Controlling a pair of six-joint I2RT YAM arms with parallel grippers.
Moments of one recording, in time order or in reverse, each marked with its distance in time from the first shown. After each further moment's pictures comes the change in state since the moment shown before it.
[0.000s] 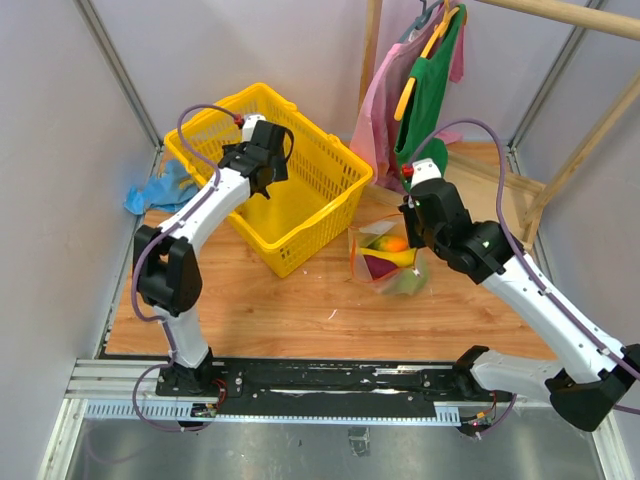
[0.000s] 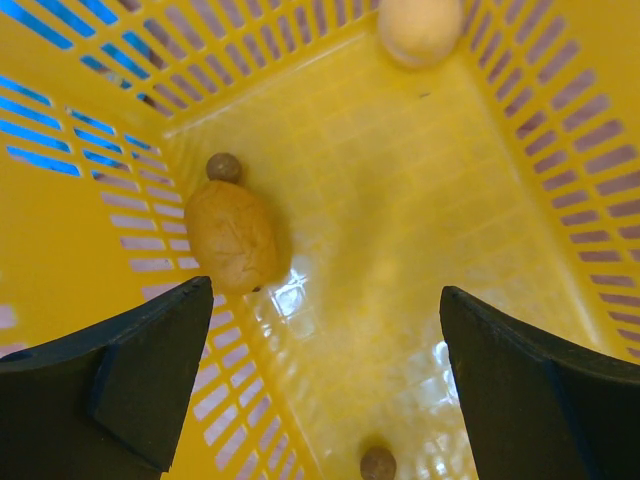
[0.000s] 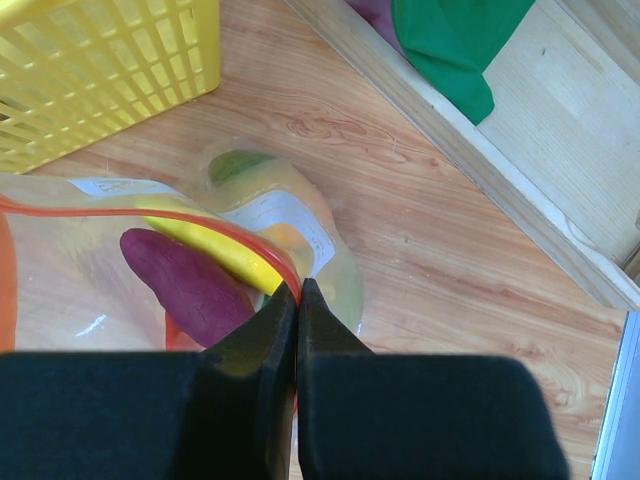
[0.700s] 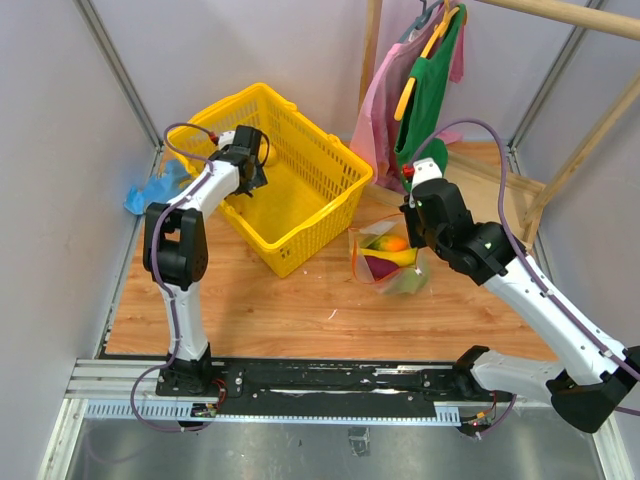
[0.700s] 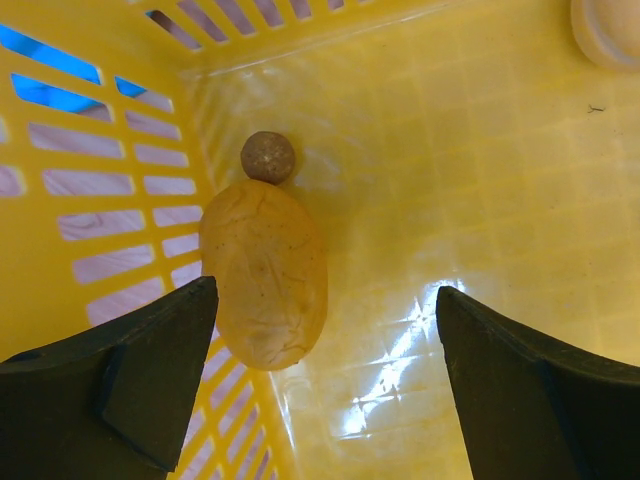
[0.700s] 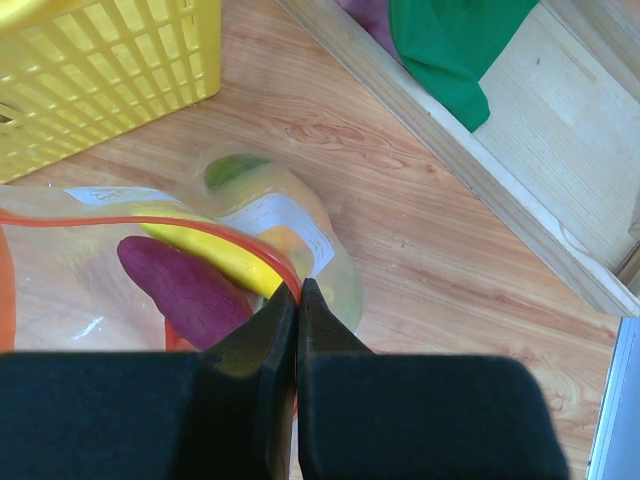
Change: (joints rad) left arm 0.193 0.238 0.057 -0.065 0.084 -0.154; right arm 0.000 -0.013 -0.008 0.009 0.001 -0.019
